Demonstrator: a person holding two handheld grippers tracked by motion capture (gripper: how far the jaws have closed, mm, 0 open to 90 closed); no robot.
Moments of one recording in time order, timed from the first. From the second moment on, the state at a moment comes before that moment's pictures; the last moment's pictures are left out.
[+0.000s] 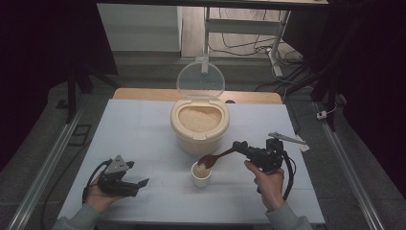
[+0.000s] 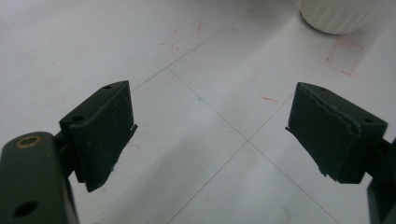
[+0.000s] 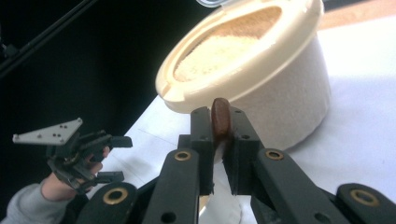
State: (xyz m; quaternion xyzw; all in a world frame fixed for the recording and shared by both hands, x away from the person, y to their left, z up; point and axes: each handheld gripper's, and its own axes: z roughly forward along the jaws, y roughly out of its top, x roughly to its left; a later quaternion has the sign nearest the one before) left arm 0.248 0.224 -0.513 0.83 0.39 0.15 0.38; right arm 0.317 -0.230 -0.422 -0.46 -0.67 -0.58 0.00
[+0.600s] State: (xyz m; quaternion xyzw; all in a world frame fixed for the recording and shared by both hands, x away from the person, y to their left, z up) left arm 0.249 0.226 -0.513 0.83 0.39 0.15 0.38; right arm 0.312 -0.243 -0.422 -0.42 -0.66 -0.61 -0.01
